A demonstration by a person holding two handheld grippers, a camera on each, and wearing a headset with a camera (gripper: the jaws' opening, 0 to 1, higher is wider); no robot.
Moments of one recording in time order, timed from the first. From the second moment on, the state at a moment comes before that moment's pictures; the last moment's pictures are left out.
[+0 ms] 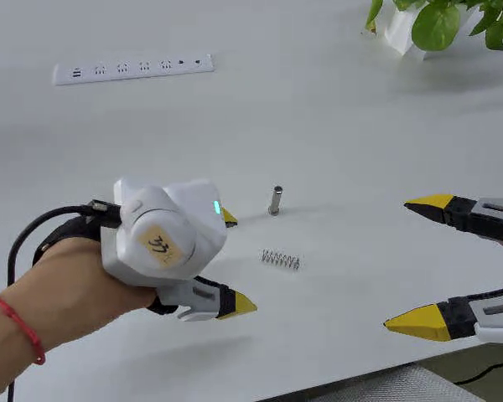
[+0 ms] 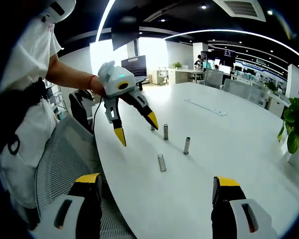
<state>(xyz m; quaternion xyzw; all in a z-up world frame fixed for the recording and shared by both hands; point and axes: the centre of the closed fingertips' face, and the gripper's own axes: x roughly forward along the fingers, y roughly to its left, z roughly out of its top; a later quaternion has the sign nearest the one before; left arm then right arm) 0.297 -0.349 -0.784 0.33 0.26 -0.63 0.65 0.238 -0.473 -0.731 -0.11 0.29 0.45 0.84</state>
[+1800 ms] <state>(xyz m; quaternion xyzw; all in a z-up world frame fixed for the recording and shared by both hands) 0.313 -0.388 -0.845 0.42 0.36 -0.62 0.56 0.232 -0.508 -0.748 -0.06 0.27 0.40 0.87</state>
